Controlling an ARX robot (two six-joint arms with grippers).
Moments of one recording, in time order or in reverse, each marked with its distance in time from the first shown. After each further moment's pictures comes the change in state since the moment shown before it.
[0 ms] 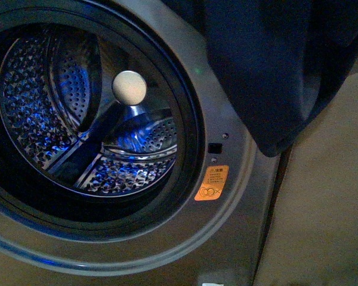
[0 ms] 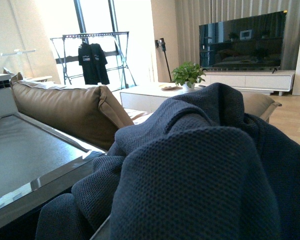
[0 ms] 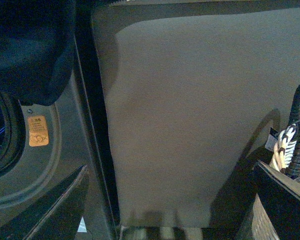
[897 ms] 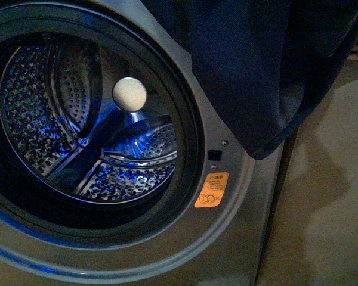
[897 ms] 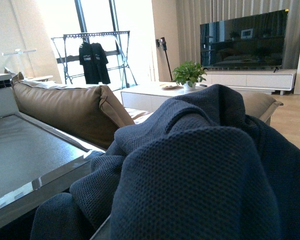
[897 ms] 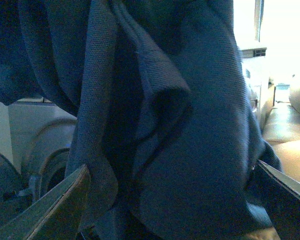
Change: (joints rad) left arm 0.000 0.002 0.002 -0.001 -0.001 0.002; right arm 0.141 0.806 0.521 0.739 -0.396 0.120
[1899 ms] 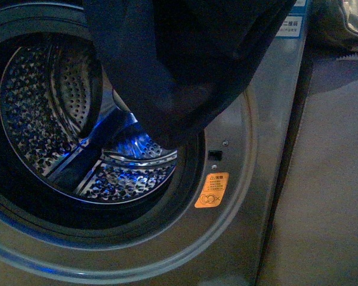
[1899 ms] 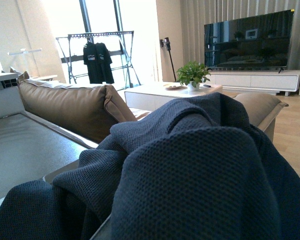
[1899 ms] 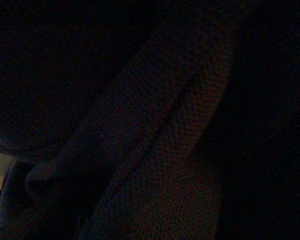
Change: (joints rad) left arm 0.000 0.000 0.000 0.000 -0.007 0.001; right arm 0.296 0.496 0.378 0.125 0.192 -0.220
